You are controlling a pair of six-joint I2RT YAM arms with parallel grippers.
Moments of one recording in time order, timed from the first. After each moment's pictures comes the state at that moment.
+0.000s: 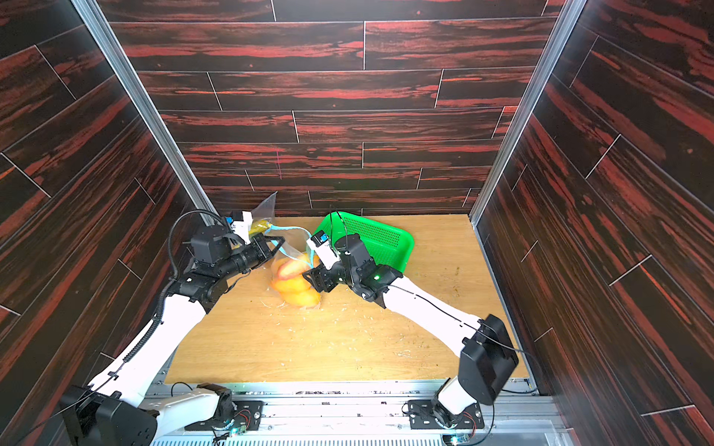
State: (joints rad) left arm -0.24 1.19 1.08 -0.18 0.43 -0.78; right arm 0.83 1.57 1.31 -0.20 -0.22 0.08
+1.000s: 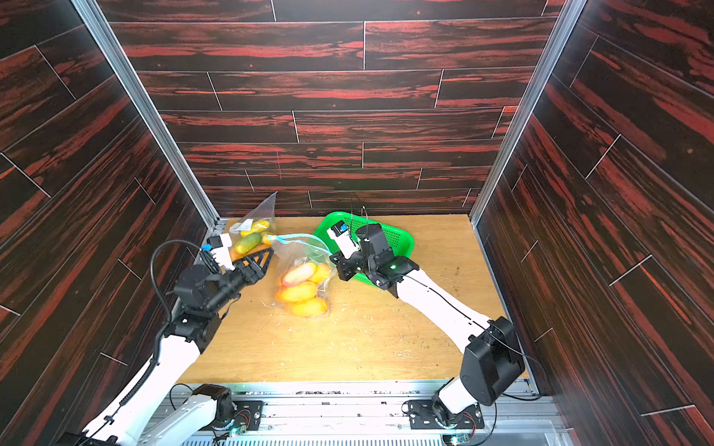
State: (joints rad) left arm -0.16 0.92 0.65 0.26 0.40 -0.72; right arm 0.65 1.53 1.31 -0.31 -0.34 -0.02
